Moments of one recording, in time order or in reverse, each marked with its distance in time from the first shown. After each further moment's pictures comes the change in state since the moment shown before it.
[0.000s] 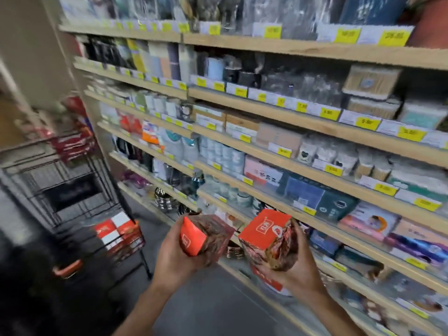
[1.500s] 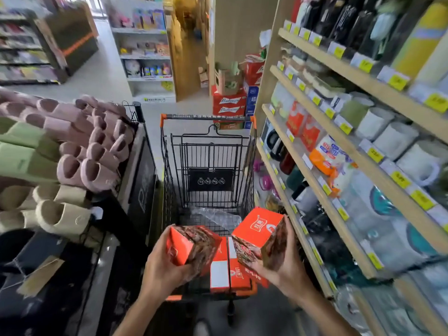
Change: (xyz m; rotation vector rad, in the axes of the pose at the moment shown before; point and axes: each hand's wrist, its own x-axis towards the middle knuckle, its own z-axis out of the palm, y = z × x) left_hand 0.230 -0.253 -0.386 0.092 0.729 -0.546; right_hand 0.406 -0.028 0.582 0.095 -0.863 -0.095
